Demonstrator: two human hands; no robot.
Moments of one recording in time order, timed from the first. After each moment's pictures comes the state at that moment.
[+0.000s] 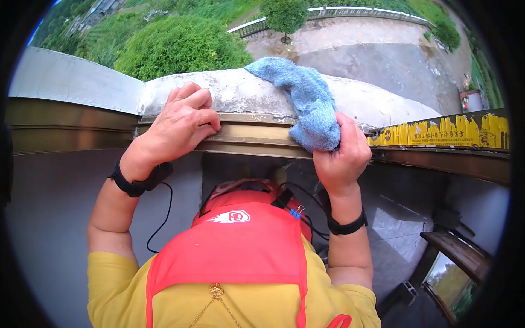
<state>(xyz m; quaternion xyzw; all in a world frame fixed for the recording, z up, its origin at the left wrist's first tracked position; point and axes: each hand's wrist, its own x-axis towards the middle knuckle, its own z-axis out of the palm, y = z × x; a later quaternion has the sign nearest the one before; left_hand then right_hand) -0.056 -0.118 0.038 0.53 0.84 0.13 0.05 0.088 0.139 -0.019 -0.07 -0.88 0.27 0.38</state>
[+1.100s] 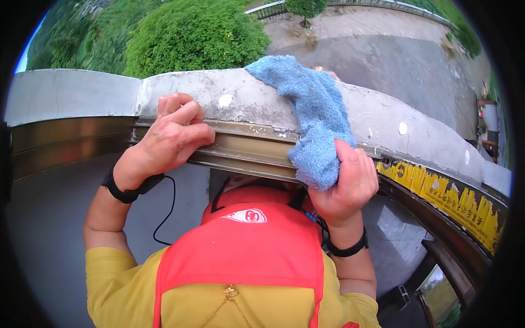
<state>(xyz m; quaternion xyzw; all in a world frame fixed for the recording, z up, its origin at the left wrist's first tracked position) -0.061 -0.120 0.038 0.54 0.83 0.13 0.06 0.087 0.143 -0.011 0.00 -0.91 0.26 0.34</state>
